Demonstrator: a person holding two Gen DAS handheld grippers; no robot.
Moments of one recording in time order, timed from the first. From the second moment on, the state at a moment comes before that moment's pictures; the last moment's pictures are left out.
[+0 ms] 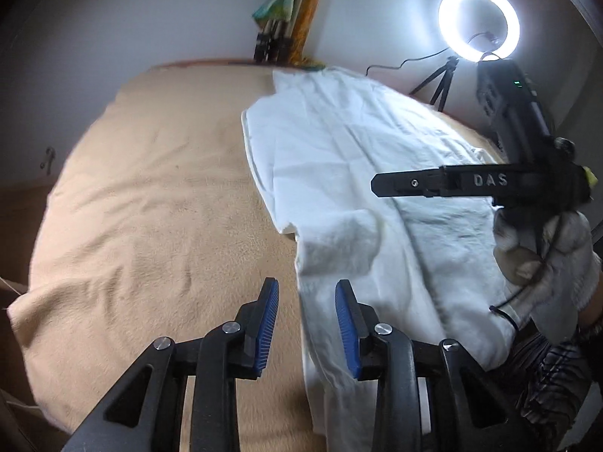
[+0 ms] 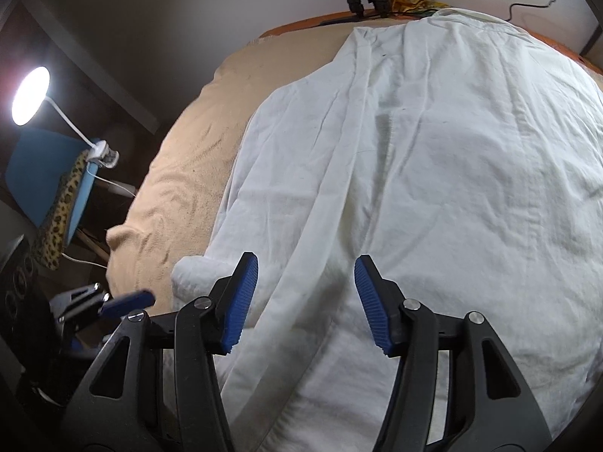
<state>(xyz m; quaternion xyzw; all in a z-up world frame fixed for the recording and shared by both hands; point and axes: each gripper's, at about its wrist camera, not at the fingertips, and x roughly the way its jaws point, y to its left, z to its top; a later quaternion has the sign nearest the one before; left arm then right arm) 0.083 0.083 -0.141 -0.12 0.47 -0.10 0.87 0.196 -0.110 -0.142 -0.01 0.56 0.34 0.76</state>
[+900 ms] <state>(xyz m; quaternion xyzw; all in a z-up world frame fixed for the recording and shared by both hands) 0.006 0.079 -0.166 -0.20 0.45 -0.09 0.86 0.261 0.006 -0.105 -0.05 0.57 0.30 0.77</state>
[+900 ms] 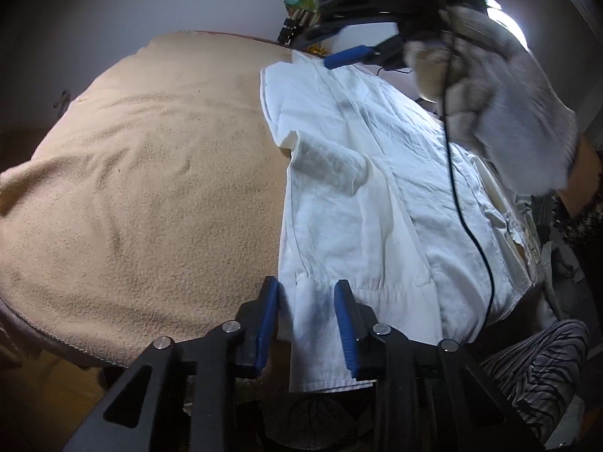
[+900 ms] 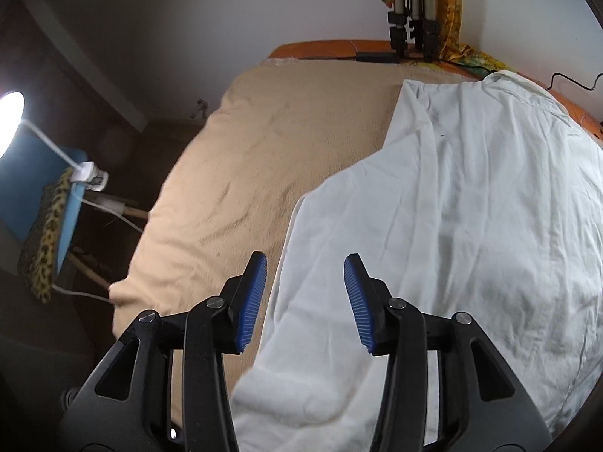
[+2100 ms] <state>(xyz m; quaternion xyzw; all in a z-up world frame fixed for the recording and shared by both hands) -0.001 0.060 -0.148 -0.15 0.43 -0.11 0.89 0.320 -0.029 -0.105 0.02 0.54 0.30 0.79</state>
